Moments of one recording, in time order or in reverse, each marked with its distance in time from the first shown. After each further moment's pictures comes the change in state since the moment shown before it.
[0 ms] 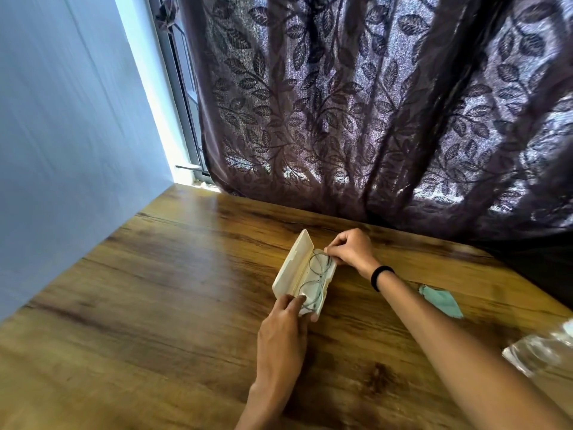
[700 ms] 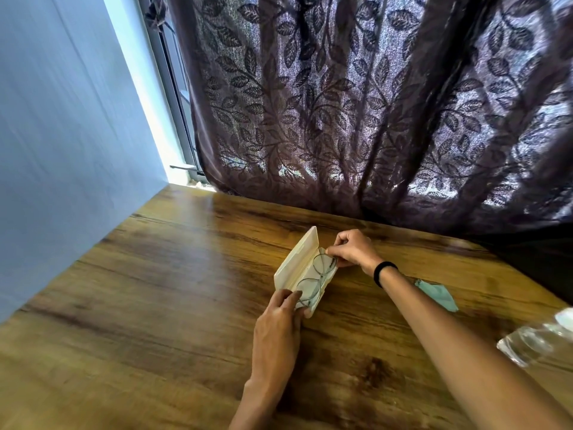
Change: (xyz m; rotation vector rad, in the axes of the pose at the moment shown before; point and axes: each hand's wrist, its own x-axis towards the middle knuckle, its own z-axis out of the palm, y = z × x) left_hand 0.002 -0.006 -0.001 -0.045 0.023 0.076; right_hand -0.005 0.002 -0.011 0.032 -0.080 0.081
